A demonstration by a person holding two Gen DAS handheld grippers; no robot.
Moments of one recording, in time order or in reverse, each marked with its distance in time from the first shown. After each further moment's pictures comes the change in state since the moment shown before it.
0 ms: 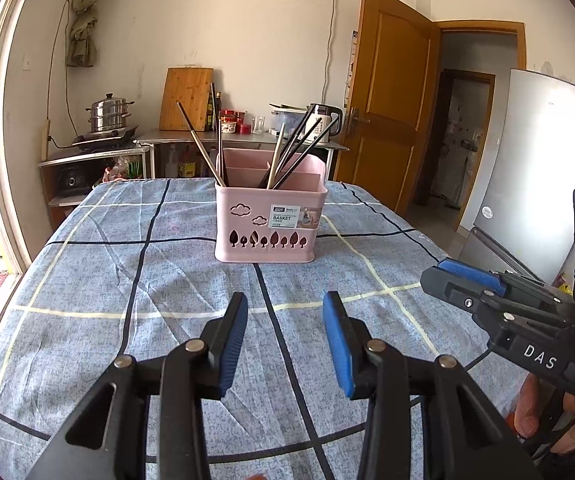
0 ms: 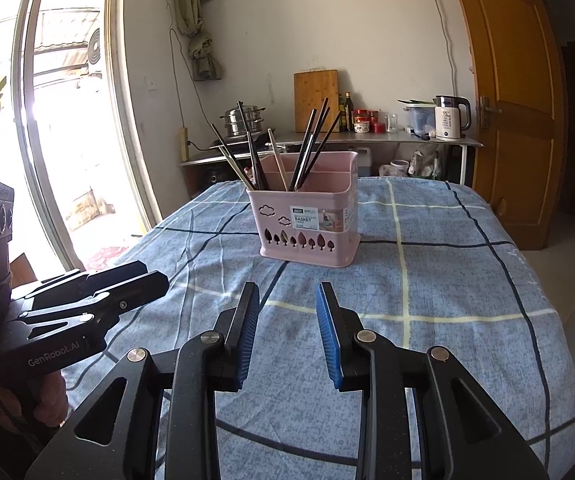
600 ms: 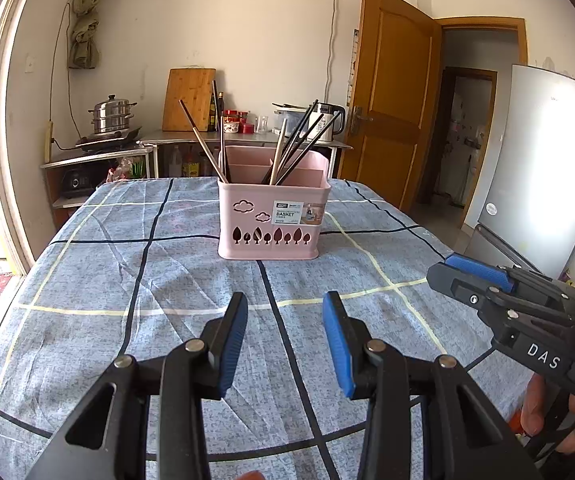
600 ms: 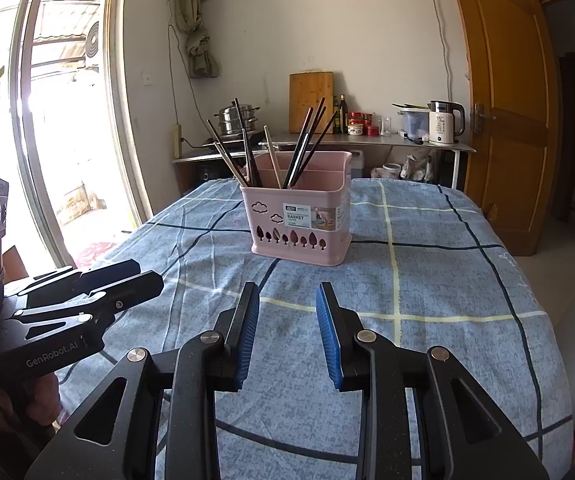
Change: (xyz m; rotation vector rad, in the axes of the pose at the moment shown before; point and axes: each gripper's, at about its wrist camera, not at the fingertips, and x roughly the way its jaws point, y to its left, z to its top) left arm 0.001 -0.003 -0.005 0.009 -0.003 0.016; right arm -0.003 0.005 -0.004 -0.025 -0.006 -0.039
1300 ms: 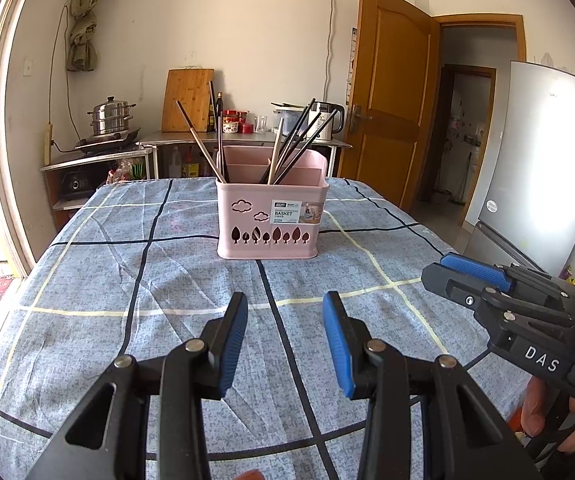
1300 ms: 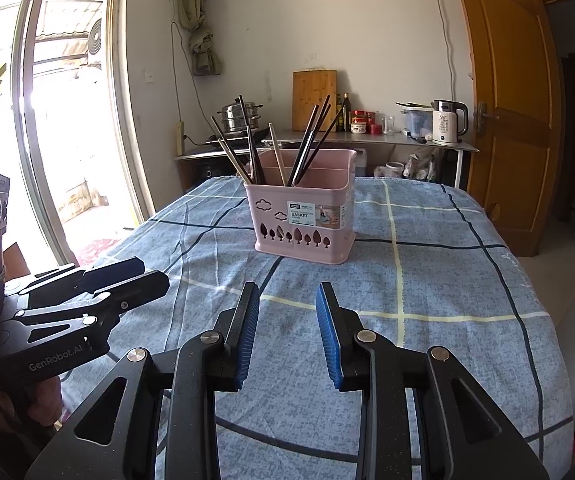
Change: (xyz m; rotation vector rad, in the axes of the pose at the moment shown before) left arm 0.000 -0.004 0.000 0.011 0.001 0.005; right arm 0.003 0.002 0.001 -0.004 0.009 0.009
